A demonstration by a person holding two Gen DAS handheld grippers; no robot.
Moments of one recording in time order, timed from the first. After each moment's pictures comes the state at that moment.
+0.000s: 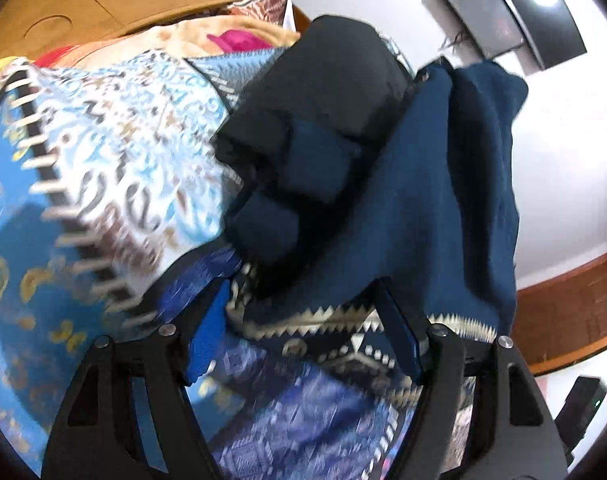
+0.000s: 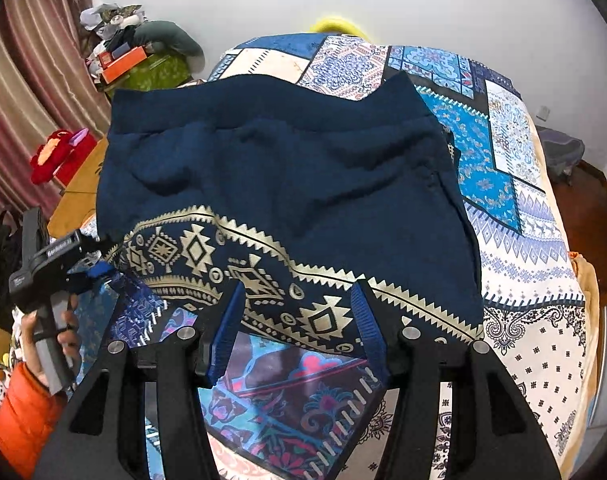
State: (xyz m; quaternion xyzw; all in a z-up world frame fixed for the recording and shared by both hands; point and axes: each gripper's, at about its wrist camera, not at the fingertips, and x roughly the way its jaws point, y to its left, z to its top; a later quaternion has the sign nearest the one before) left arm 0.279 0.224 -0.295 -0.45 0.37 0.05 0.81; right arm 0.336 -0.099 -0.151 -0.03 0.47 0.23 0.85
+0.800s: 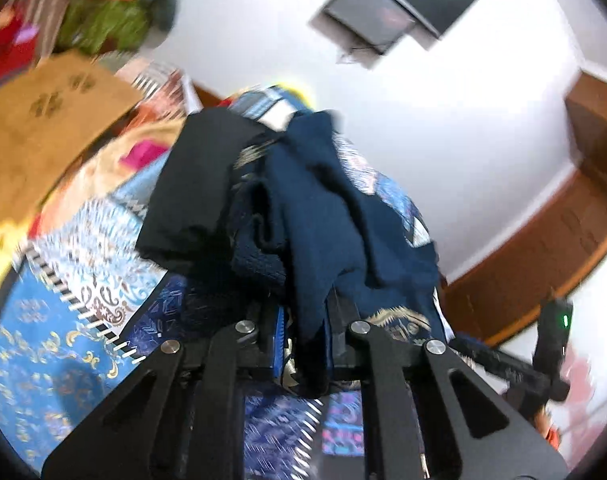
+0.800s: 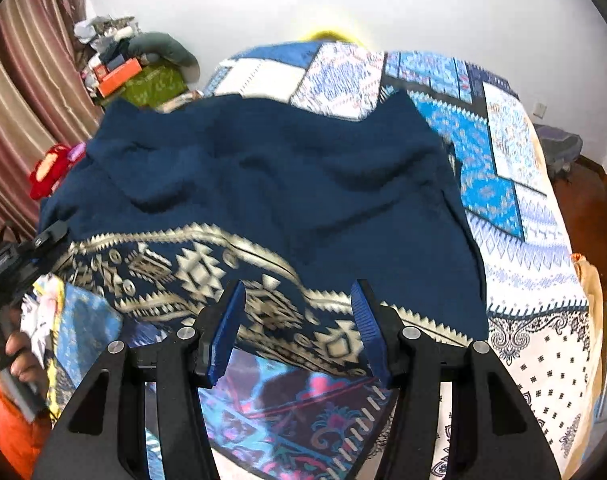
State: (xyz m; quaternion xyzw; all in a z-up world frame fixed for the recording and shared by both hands) left arm 0.245 0.179 -0.154 -0.31 0.30 -0.02 0.90; right arm 0.339 -0.092 -0.134 -0.01 0.46 0.23 0.86
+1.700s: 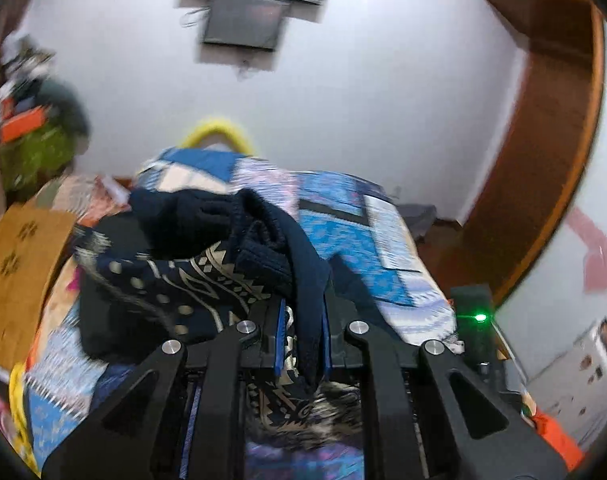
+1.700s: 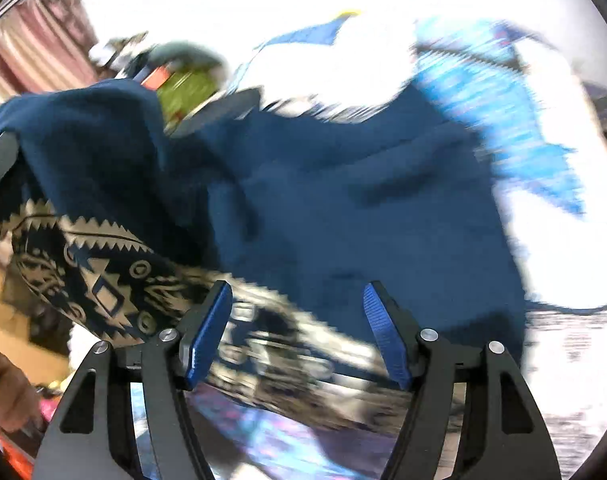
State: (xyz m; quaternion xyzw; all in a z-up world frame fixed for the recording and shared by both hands) left arm 0.312 0.004 -0.062 -0.09 0.29 -0.08 0.95; right arm 0.385 -0.122 -0.169 0.08 0.48 0.28 0.83
